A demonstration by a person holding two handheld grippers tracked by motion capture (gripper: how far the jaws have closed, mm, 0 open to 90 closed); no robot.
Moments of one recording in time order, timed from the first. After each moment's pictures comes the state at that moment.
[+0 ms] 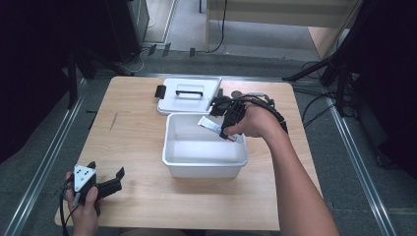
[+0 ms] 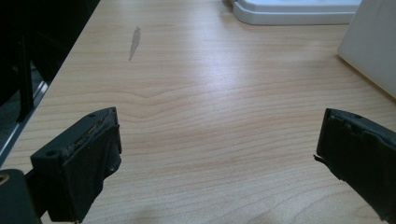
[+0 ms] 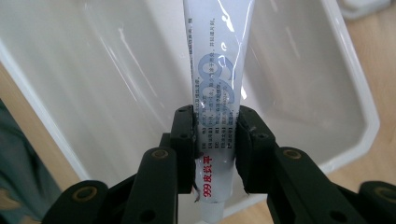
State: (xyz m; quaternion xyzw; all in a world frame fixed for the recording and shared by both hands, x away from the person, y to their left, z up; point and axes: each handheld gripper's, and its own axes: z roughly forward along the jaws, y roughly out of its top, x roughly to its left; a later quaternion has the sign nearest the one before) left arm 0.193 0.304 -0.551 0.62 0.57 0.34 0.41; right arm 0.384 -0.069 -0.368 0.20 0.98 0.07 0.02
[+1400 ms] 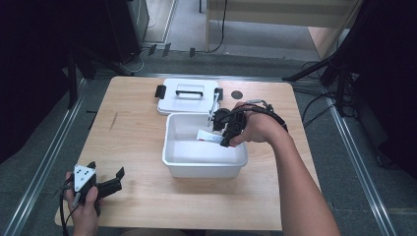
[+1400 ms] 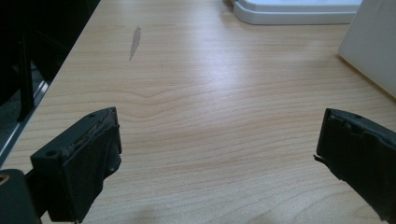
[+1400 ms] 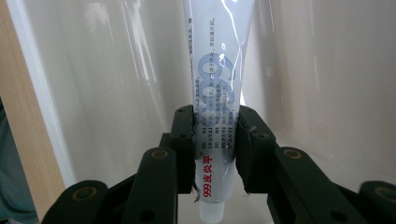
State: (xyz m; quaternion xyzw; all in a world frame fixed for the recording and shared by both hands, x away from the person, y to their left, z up) left arm 0.193 0.304 -0.551 0.62 0.57 0.34 0.41; right arm 0.374 -0.076 -0.391 0.07 0.99 0.08 0.03
